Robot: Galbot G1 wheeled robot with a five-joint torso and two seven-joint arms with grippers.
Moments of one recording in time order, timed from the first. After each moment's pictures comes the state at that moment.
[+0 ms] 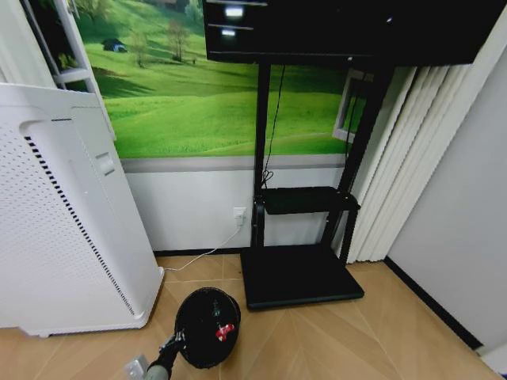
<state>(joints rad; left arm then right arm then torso) 1.77 -1.34 -0.52 -1.96 -0.77 0.18 -0.12 -1.97 1.33 0.94 1.36 0.30 -0.02 0.04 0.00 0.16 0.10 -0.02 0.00</state>
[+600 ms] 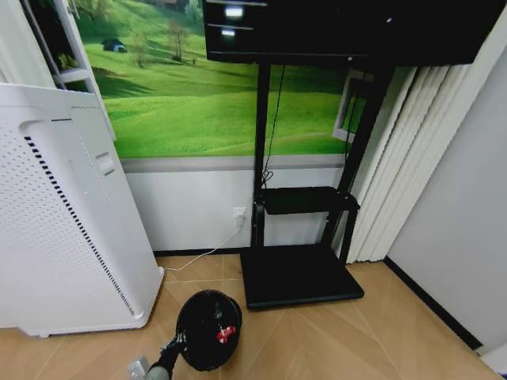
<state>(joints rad) 1.77 -1.34 -0.52 -1.95 -0.74 0.17 -0.07 -1.97 1.26 0.83 1.39 0.37 -0.07 0.04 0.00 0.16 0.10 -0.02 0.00</state>
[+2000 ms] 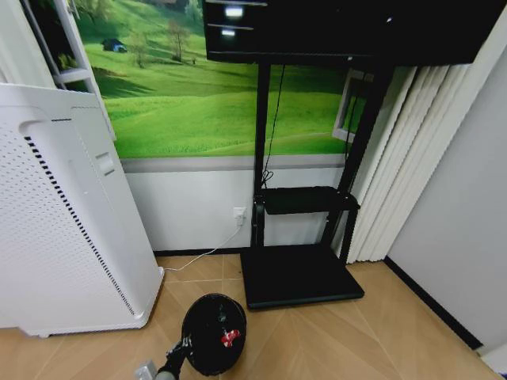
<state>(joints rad) 1.77 -1.38 -0.51 -1.93 -0.69 0.16 -0.07 -1.90 1.13 0.80 1.21 0.46 -0.07 0.07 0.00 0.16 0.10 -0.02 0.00</state>
